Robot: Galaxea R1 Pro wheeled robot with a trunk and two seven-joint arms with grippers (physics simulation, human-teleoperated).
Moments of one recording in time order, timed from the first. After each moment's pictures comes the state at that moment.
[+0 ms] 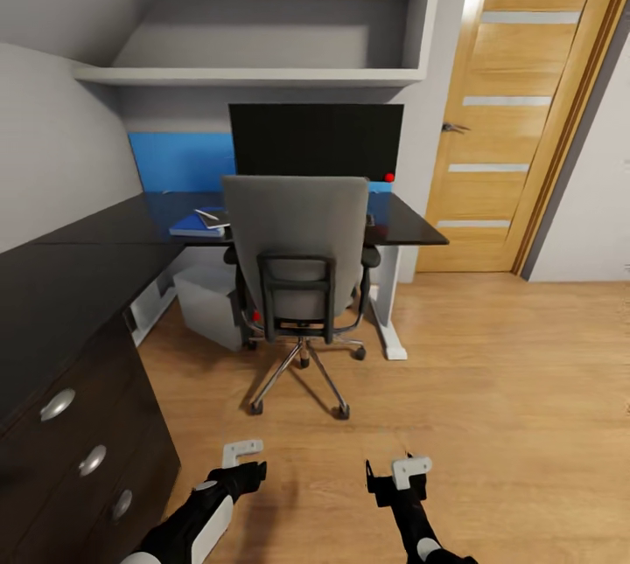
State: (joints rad) left arm -0.49 -0.06 -0.28 -0.47 0.42 0.12 0.15; right arm -0.54 0.08 0.87 -0.09 -0.60 -0.61 -0.24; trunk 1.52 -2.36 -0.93
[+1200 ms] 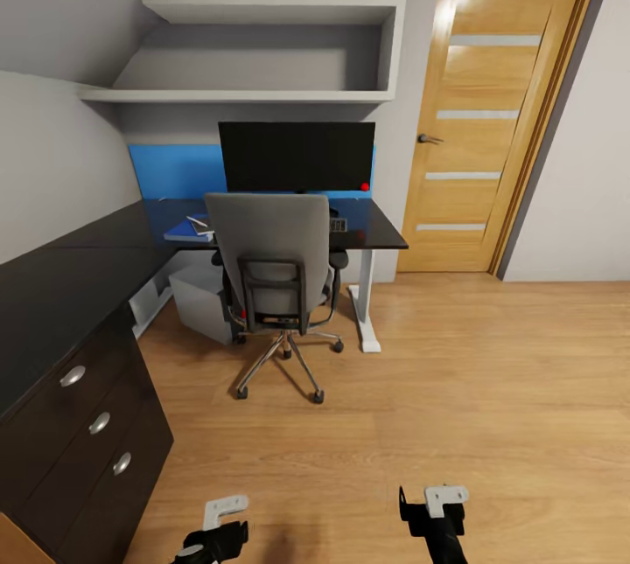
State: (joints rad) left arm -0.49 -0.07 -0.28 -0.13 0.42 -0.09 0.16; right arm -0.51 0.04 0.87 0.02 -0.70 -0.61 -0.24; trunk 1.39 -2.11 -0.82
